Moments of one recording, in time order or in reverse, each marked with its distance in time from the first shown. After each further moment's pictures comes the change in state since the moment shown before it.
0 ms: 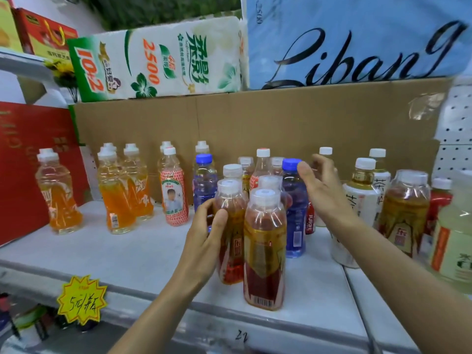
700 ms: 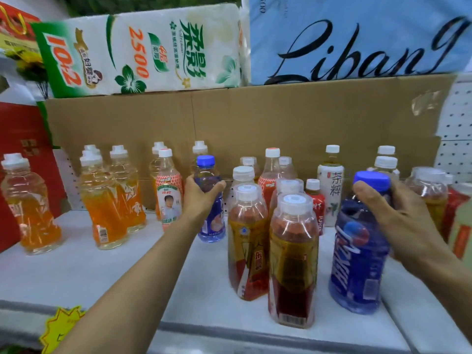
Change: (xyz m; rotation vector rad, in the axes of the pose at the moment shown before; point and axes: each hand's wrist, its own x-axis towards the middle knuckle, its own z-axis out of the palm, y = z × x) left_hand 0.150 -0.055 -0.020 -0.031 0.118 -0.226; right_hand -0.053 -0.010 -0.034 -0.001 0.126 -0.009
